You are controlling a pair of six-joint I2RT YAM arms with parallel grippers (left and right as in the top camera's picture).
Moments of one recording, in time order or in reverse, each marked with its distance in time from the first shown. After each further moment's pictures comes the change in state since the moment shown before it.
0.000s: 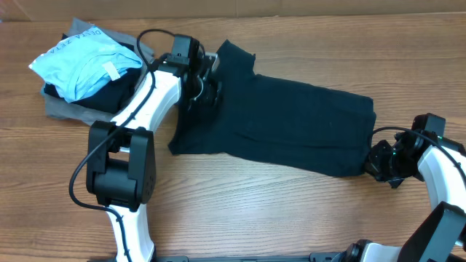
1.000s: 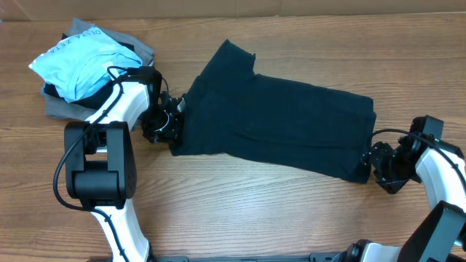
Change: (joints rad) left arm 0.195 -0.009 -0.183 -0.277 0.020 0.140; right arm 0.000 0.000 -0.039 0.055 0.106 0.053
